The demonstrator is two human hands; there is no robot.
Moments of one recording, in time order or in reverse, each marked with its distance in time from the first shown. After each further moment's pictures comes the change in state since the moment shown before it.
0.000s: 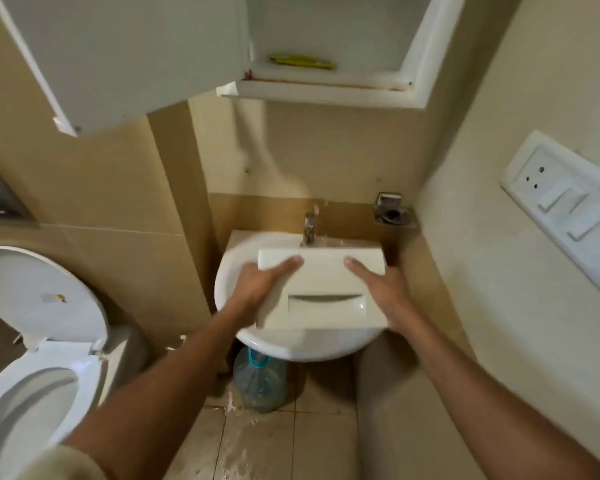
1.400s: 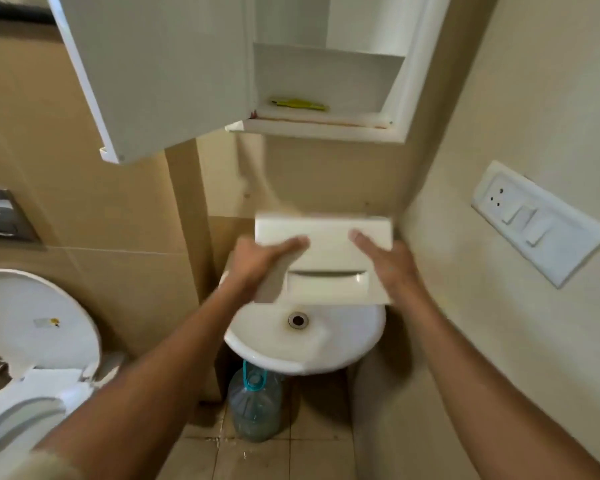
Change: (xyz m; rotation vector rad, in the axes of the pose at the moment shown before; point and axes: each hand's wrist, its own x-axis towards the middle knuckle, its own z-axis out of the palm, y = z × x) left_hand -0.042 0.072 -0.012 0.041 -0.017 0.407; right_hand -0.036 -0.071 0.002 0.123 0.148 -0.368
